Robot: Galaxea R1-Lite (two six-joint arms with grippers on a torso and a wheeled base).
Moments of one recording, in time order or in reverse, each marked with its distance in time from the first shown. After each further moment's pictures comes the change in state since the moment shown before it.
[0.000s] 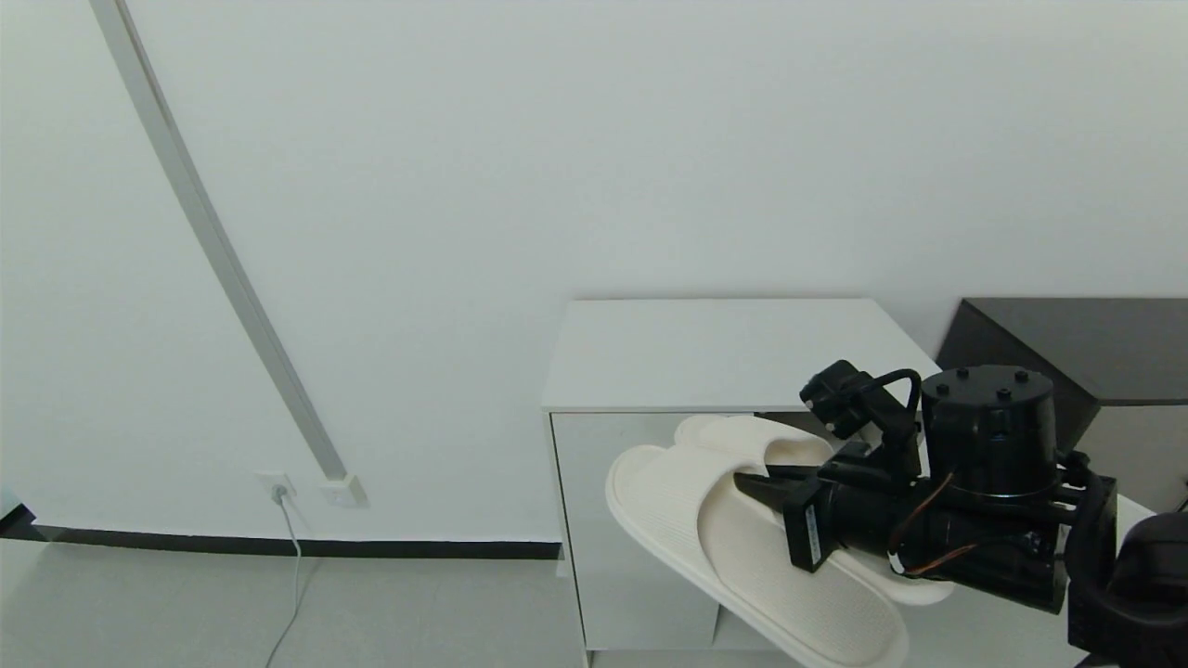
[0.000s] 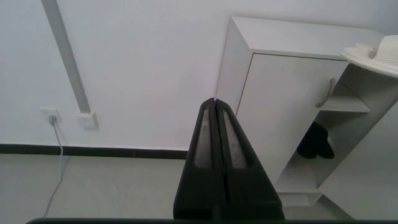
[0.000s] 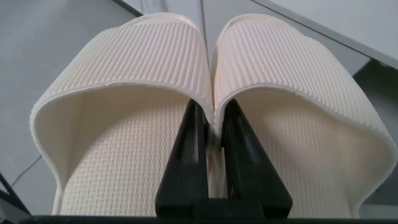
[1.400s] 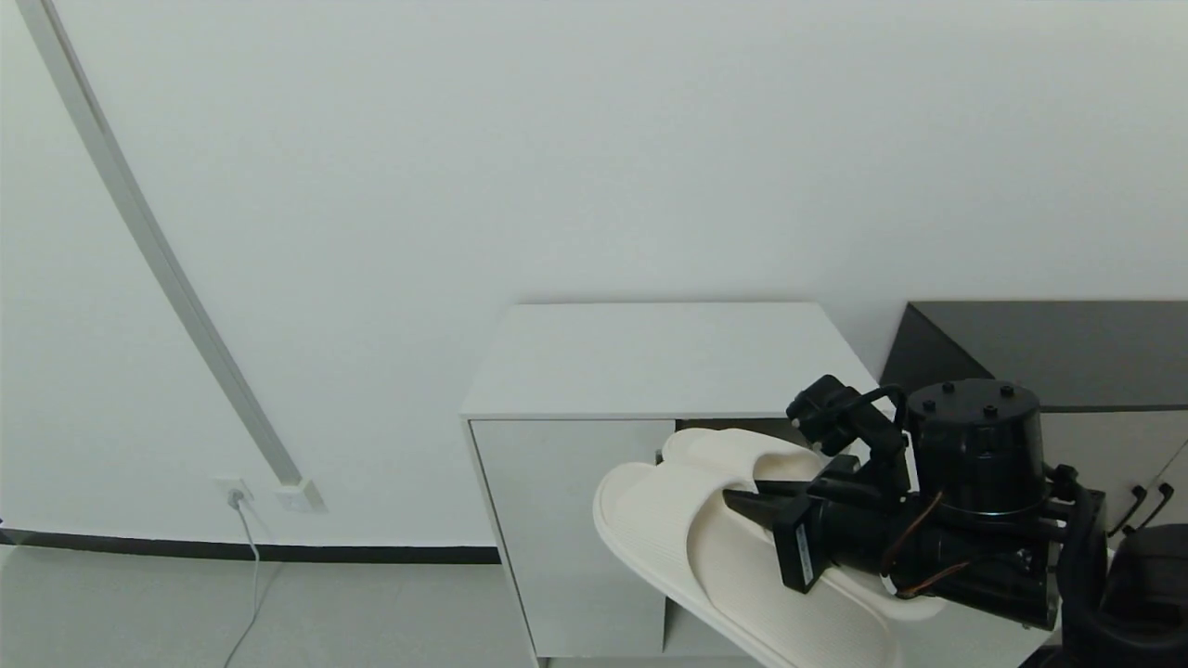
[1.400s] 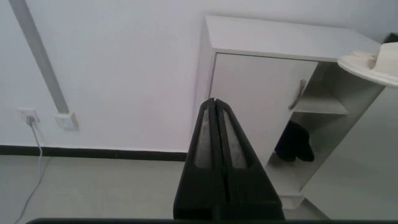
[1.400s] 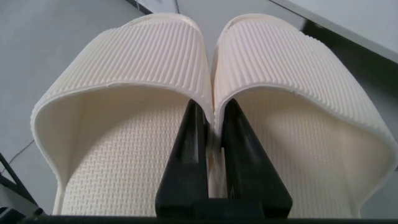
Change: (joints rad) left arm 0.000 0.000 0.000 0.000 0.002 -0.003; right arm 0.025 0.012 0.012 -0.004 0.001 -0.003
